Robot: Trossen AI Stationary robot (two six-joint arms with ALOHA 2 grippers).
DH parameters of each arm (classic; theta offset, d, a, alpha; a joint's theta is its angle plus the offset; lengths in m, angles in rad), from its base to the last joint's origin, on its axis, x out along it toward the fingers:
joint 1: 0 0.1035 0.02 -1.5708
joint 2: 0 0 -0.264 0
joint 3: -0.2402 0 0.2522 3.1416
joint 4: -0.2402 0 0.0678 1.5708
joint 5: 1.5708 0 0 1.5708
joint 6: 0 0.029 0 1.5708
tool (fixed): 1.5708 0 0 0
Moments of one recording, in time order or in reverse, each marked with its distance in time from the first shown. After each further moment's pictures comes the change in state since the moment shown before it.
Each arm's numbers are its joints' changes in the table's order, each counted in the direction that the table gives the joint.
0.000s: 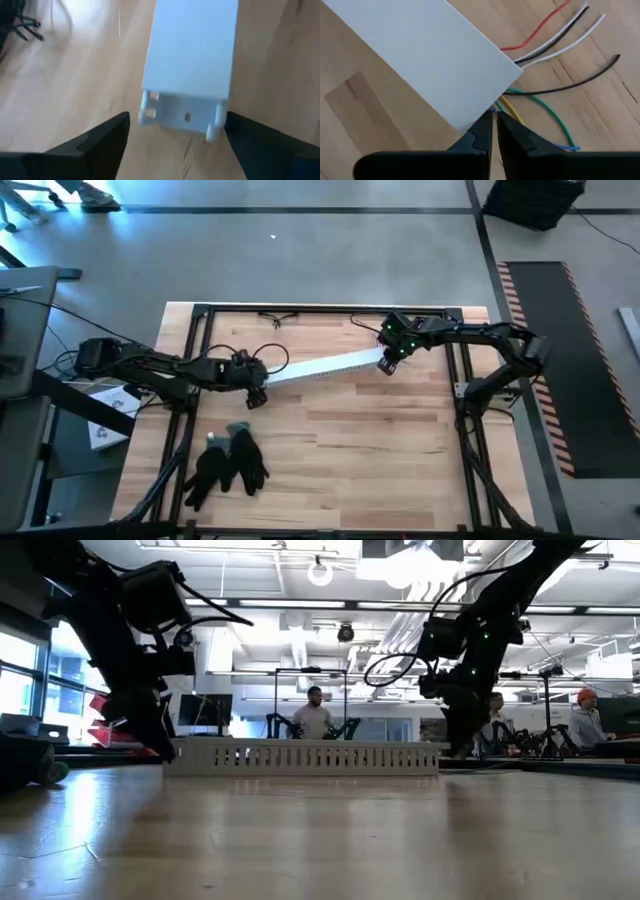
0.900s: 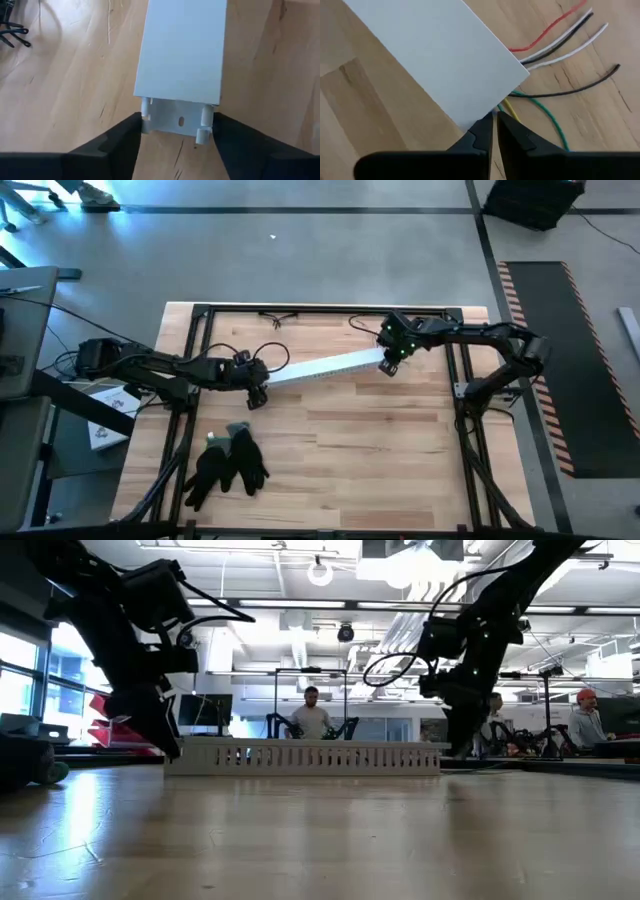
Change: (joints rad) left arm 0.007 0.007 0.001 0.023 0.040 0.021; right arm 0.019 0.000 0.002 0.013 0.011 -0.079
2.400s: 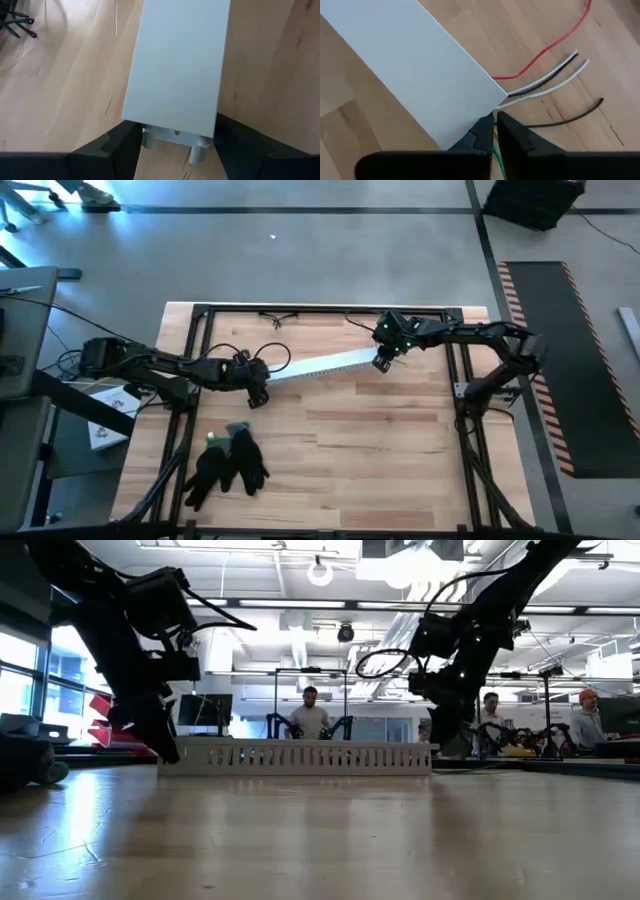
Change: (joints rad) left arm 0.001 0.048 -0.010 0.000 -0.027 -0.009; right arm 0.029 0.040 -0.033 0.097 0.015 0.044
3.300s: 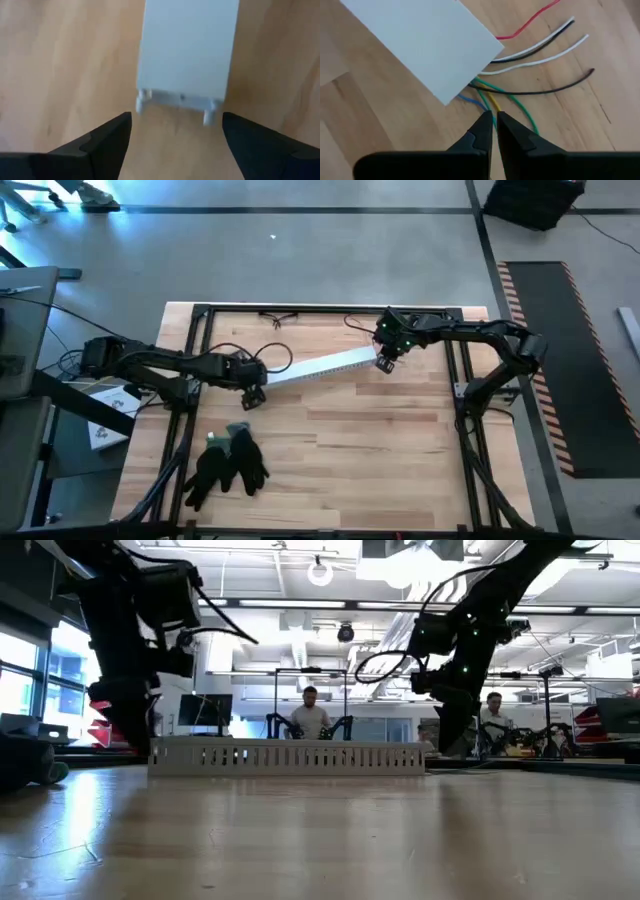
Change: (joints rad) left arm -0.001 0.001 -0.135 -0.401 0.087 -0.125; right arm -0.029 -0.002 -0.040 -0.151 0.039 -0.052
